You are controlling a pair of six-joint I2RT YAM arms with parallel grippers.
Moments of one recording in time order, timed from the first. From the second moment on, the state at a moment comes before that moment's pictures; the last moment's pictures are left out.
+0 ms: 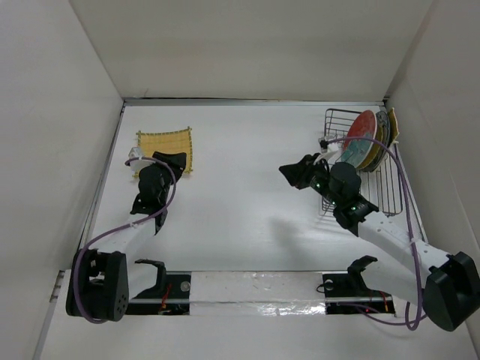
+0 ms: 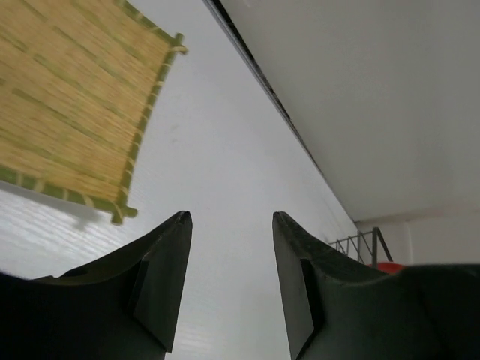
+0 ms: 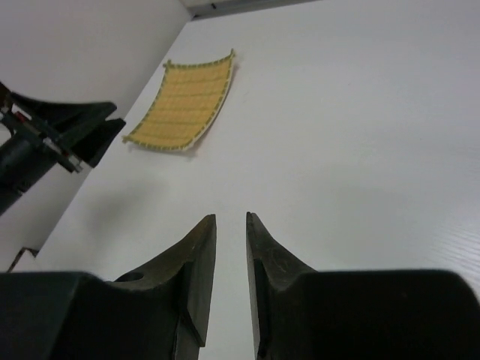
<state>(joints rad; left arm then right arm) -0.17 1.12 0.40 0.55 -0.11 -1.02 0.53 1.01 0.59 0.34 -0.10 0.52</state>
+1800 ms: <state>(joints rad) 0.34 1.72 0.70 0.42 0.04 -0.91 0.50 1.07 0.54 0.53 -0.41 0.62</state>
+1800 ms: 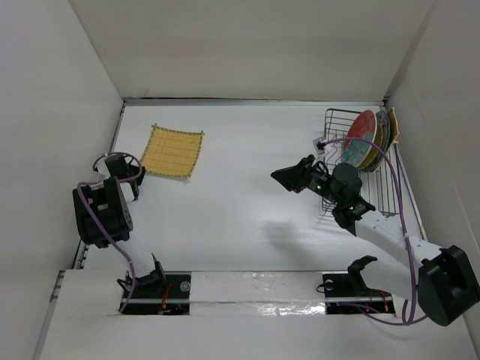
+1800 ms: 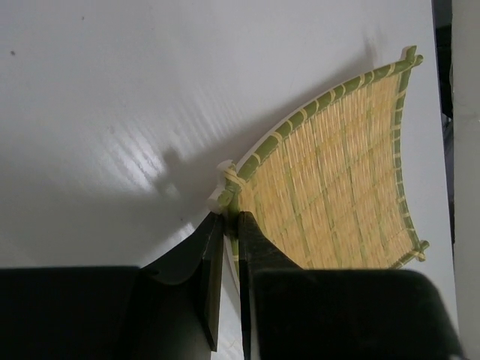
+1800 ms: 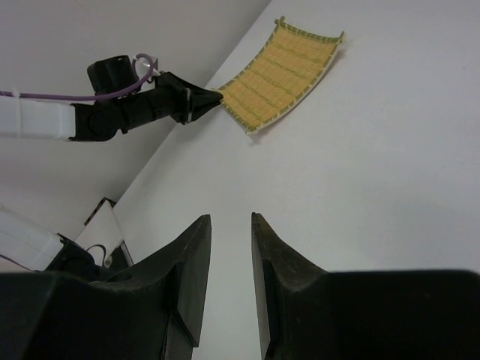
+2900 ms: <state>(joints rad) -0.26 0.91 0.06 0.47 0.03 -1.13 0.50 1.01 0.54 0.50 -0.39 0.59</state>
